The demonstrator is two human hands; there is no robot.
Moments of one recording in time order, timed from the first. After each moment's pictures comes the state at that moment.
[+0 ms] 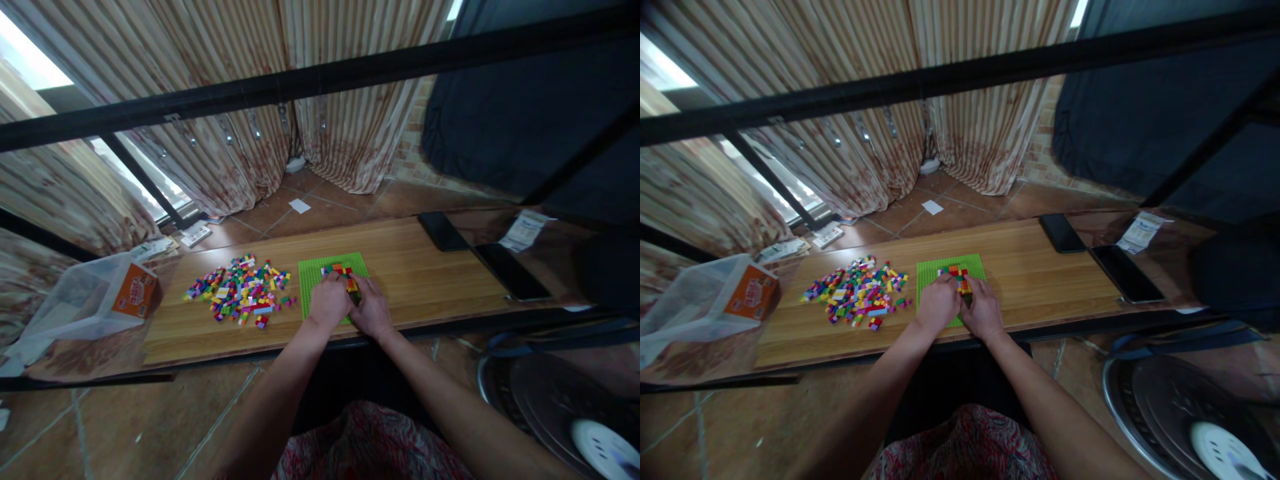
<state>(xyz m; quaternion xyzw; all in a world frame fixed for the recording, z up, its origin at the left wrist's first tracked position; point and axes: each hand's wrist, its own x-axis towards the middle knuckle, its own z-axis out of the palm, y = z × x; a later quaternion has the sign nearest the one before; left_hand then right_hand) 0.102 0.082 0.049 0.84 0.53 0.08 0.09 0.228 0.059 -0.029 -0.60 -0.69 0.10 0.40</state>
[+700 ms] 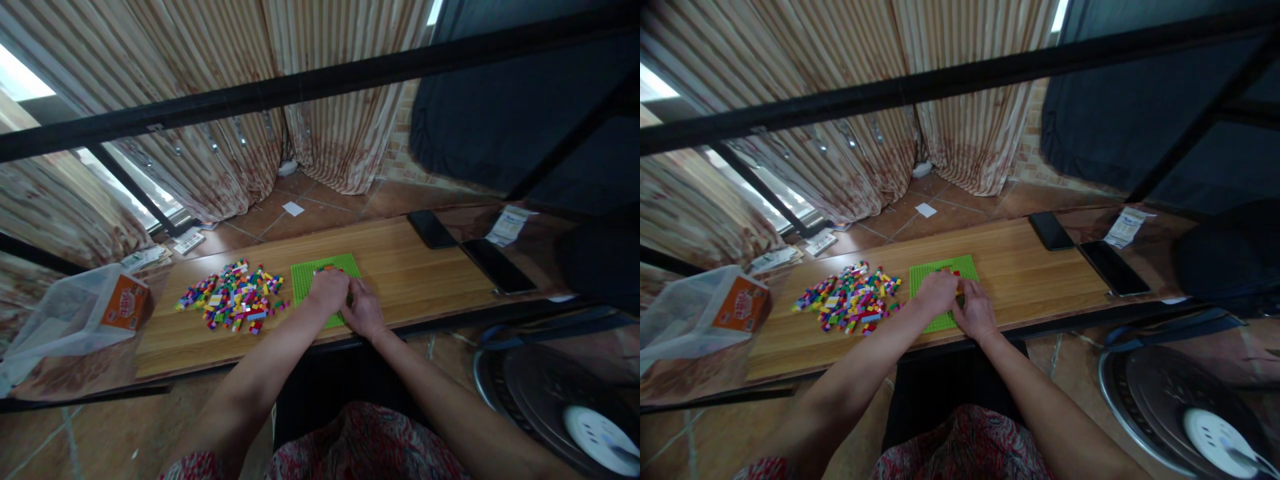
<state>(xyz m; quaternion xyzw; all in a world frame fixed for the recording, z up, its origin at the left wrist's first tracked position) 0.122 0.104 0.082 0.88 0.47 -0.04 0.09 0.228 0.060 -0.029 -0.59 -0.69 0.10 0.41</state>
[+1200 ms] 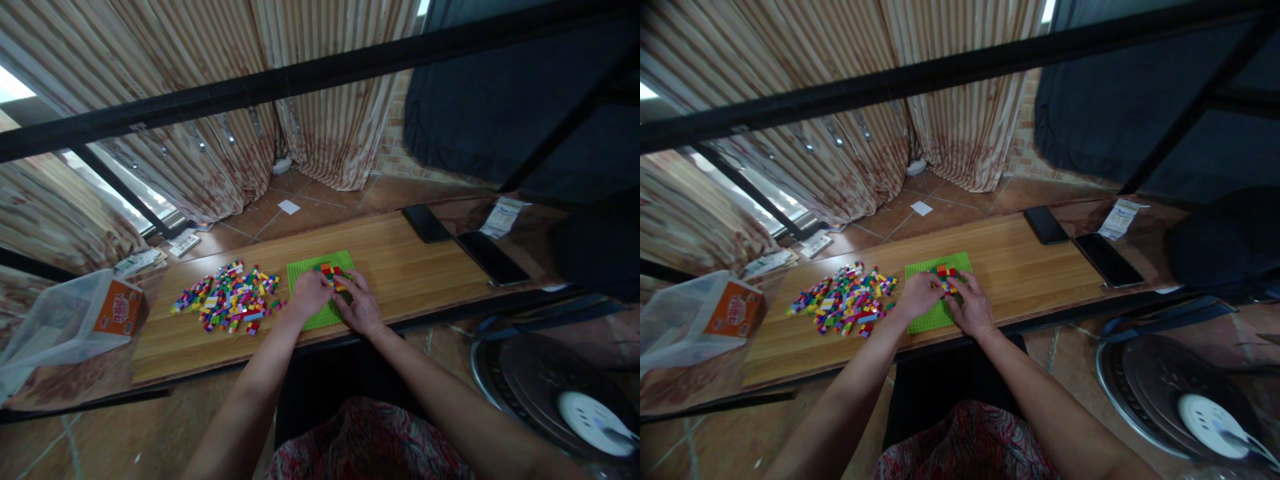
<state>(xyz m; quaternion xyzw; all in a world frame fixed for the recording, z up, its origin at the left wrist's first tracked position) 0.093 0.109 0.062 0.80 0.56 0.06 0.21 0.230 0.056 -0.031 -0.57 -0.67 0.12 0.46</state>
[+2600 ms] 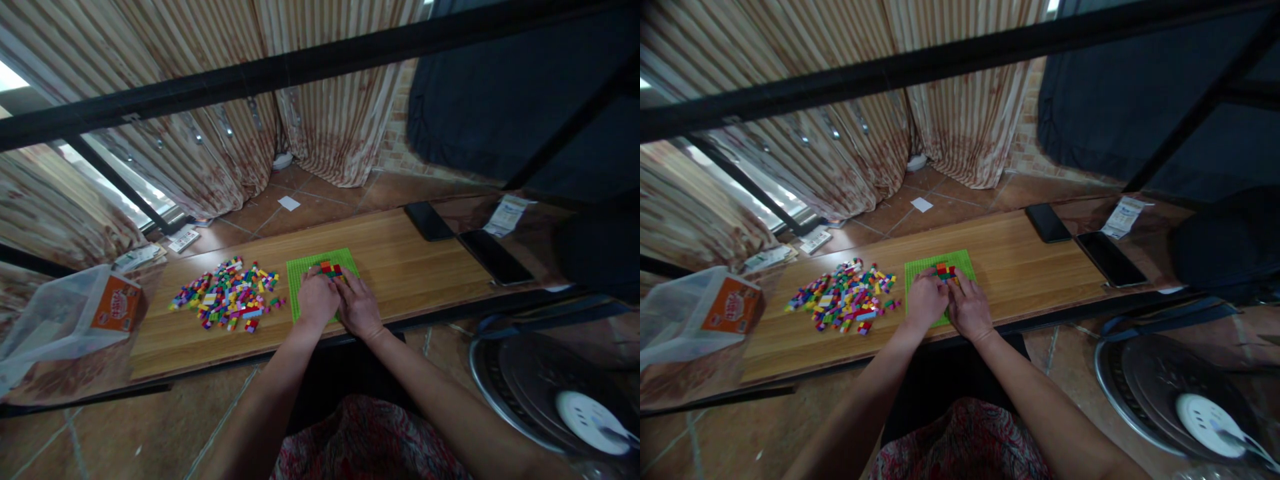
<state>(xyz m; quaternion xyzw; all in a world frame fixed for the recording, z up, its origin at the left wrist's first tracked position) 0.110 0.087 0.044 0.77 0.60 0.17 0.13 0.224 0.049 -0.029 -0.59 -0.74 -0.01 0.34</state>
